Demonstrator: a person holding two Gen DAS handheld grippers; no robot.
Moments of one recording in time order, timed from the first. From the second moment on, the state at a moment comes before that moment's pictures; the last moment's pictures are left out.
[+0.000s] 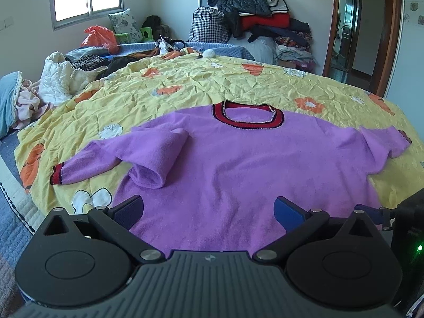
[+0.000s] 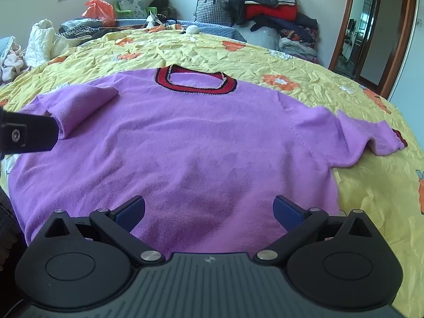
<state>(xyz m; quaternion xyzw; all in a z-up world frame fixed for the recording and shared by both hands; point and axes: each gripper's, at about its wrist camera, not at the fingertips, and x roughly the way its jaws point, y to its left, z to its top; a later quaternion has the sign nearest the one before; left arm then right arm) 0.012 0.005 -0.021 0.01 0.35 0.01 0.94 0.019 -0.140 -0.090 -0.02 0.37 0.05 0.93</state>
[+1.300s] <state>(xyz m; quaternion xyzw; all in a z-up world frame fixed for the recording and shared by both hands) 0.083 0.012 -0.049 -0.04 0.36 0.01 0.93 0.073 -0.185 -0.127 0.03 0.43 0.08 0.90</state>
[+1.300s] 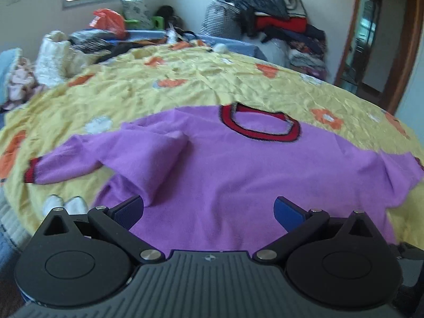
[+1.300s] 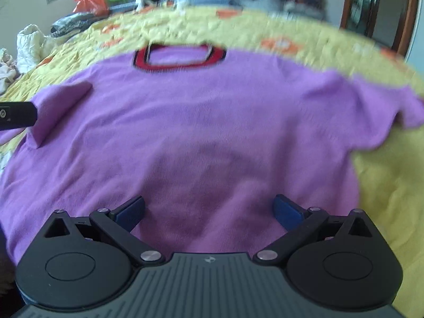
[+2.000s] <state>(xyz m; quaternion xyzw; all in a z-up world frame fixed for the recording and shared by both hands) 0.138 -0.085 -0.083 -0.01 0.42 -0.08 0.90 0.112 -0.421 -0.118 0.07 0.35 -0.04 0.93</state>
